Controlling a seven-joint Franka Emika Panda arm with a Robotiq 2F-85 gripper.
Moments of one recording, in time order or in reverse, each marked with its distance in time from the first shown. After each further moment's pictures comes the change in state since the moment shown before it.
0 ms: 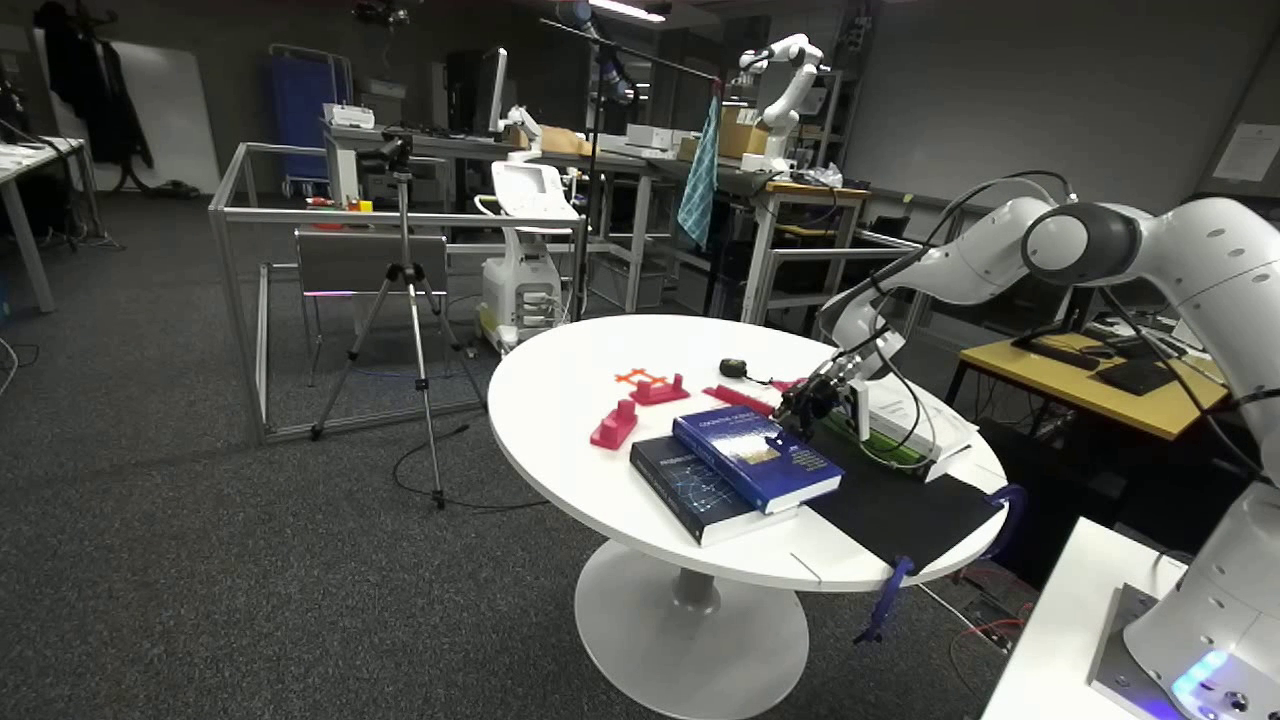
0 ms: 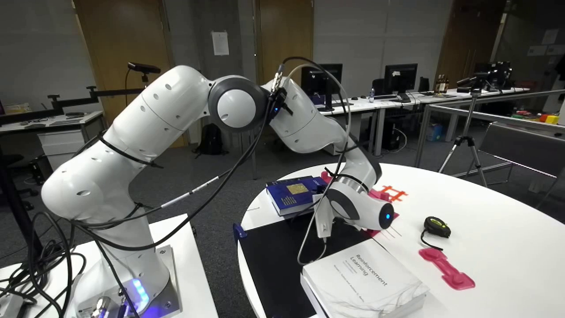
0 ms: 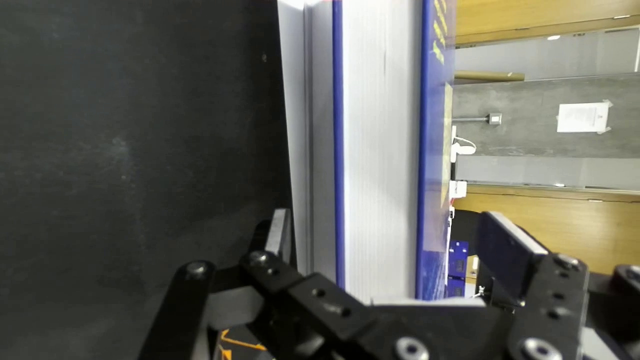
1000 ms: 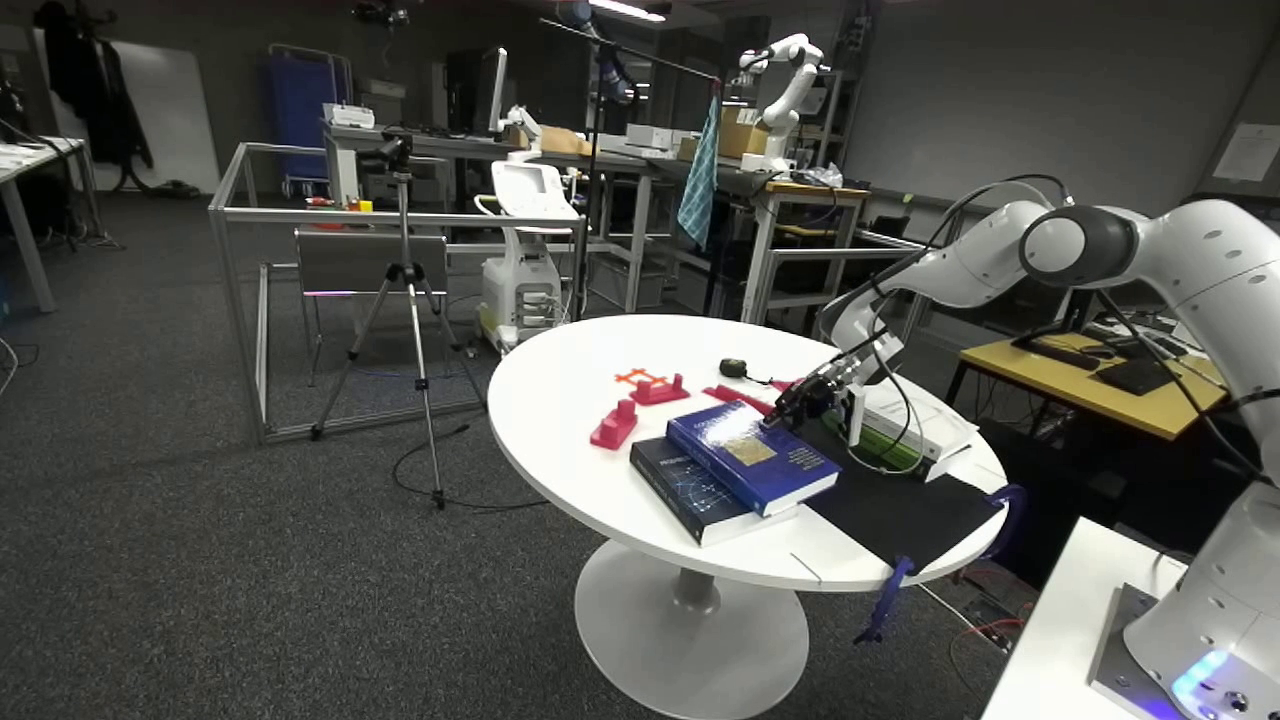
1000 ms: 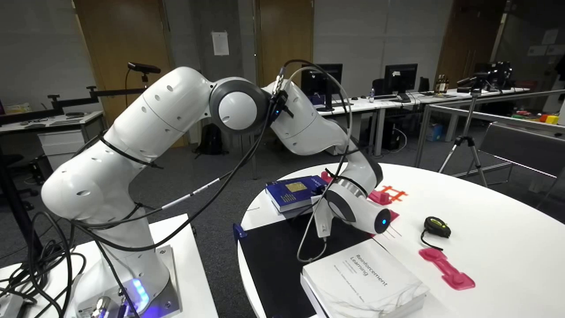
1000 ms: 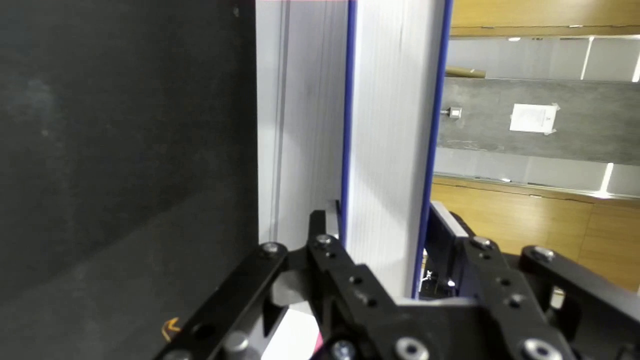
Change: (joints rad) arm -0.001 0.012 0.005 -0.001 0.100 -0.026 -0.132
